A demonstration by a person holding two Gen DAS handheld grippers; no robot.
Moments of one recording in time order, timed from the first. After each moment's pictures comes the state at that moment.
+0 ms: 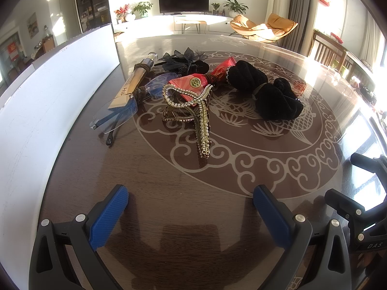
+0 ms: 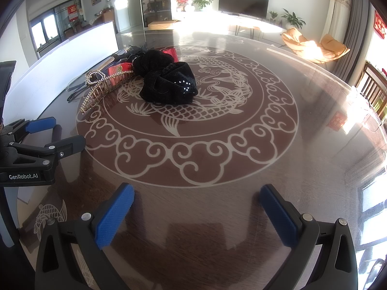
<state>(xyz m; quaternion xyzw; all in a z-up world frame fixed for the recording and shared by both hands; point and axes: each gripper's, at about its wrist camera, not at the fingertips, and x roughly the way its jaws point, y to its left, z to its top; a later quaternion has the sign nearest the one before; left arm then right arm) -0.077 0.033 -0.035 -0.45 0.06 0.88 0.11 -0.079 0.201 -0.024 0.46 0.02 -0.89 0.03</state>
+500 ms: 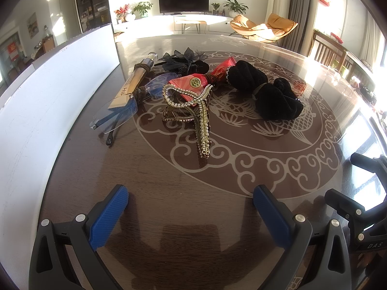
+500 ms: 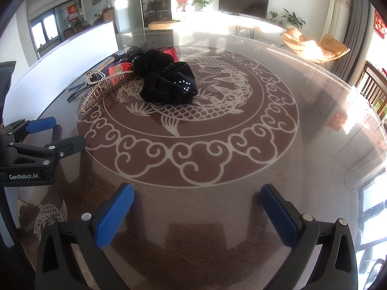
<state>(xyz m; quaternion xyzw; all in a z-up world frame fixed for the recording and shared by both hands) -0.077 0.034 -0.035 -0.45 0.06 0.88 0.11 -0.079 0.202 -0.023 0.46 0.02 -0.89 0.03</state>
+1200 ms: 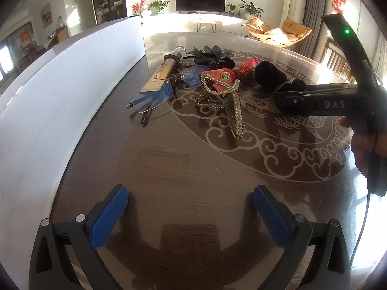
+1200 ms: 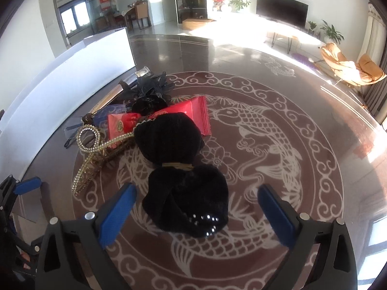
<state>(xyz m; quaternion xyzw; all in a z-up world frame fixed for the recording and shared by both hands) -0.060 0.004 -0.036 -0.46 0.04 0.89 0.07 -0.221 0.164 -0.013 0.46 0.06 -0.87 0.16</state>
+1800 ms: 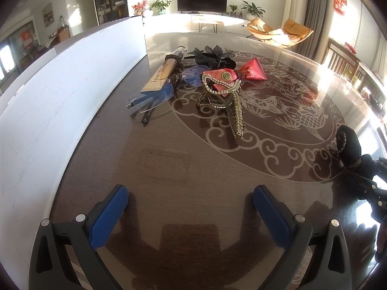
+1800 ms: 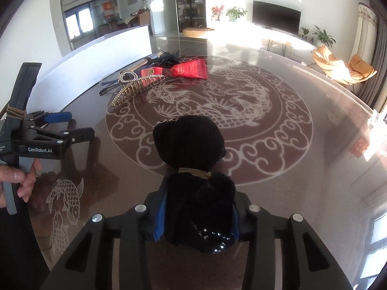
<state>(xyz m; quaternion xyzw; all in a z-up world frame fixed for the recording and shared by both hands) -0.056 0.004 -0.034 -0.46 0.04 0.89 0.07 -0.060 0.212 -0.012 0.43 0.03 -0.89 0.13</state>
